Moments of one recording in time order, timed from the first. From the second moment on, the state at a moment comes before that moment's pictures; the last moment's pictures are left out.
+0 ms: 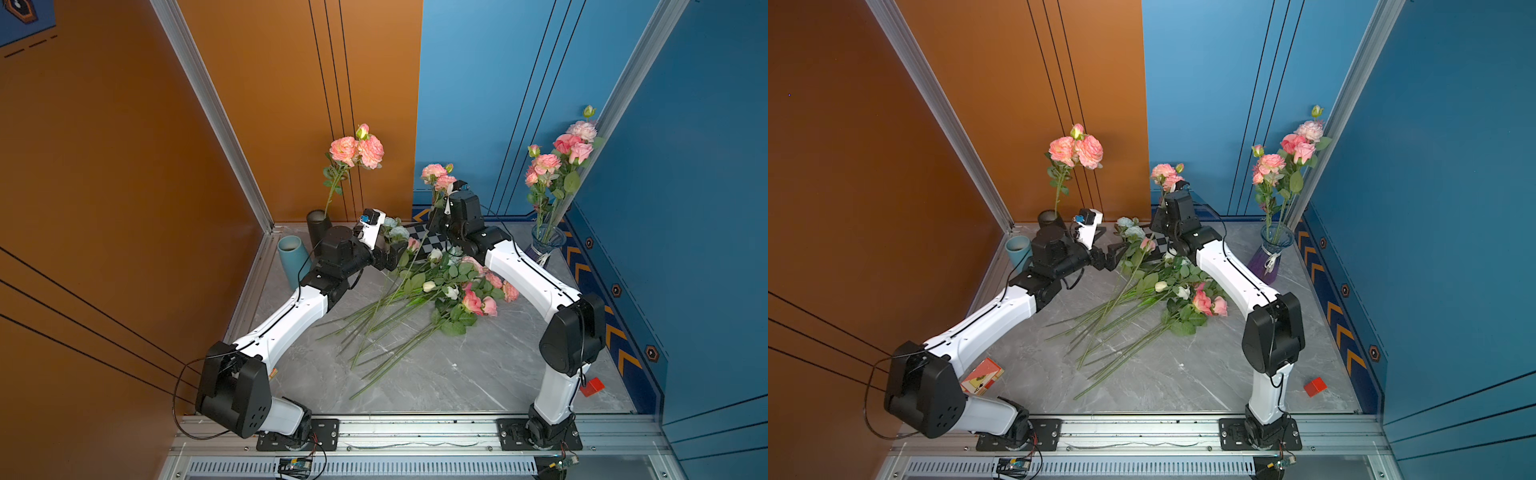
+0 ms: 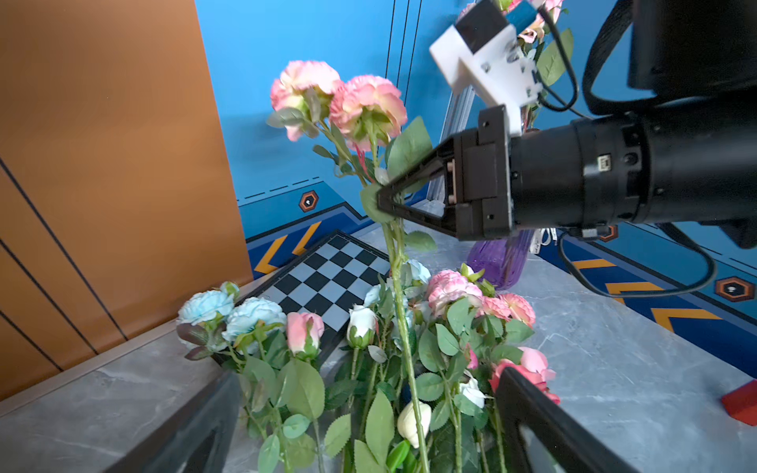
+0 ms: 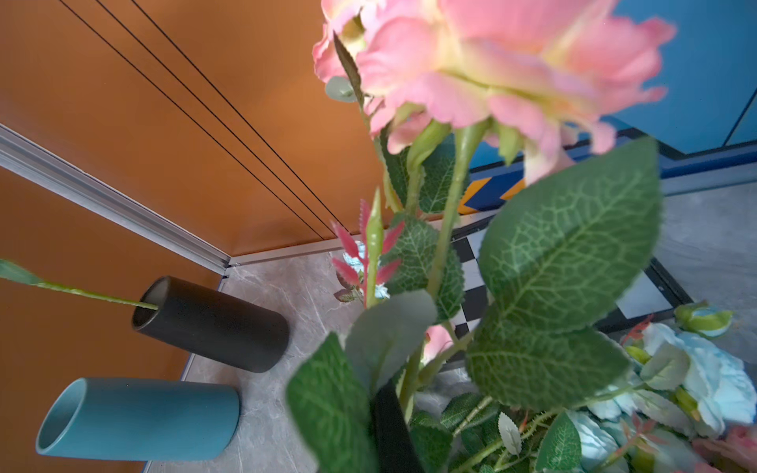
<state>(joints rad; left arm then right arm) -0.41 1.43 1.10 0.16 0.34 -0.07 0.49 1.84 1.73 -0.28 0.09 0.56</state>
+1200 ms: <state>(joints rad) -0.47 1.62 1.29 0.17 0.36 -0.13 0.62 1.65 1.53 -0.01 0.17 0.41</state>
